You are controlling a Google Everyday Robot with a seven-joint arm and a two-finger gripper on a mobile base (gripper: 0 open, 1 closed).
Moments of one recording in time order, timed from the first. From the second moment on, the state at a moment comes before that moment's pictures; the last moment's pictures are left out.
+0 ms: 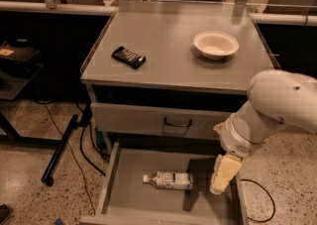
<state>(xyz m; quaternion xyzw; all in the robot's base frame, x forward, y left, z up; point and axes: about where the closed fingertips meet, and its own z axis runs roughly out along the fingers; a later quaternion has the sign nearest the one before) 0.427 -0.159 0.704 -0.61 0.78 0.10 0.11</state>
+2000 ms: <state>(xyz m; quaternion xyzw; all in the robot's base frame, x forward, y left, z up) 0.410 -0.084 0.586 -0.59 0.78 0.19 0.10</state>
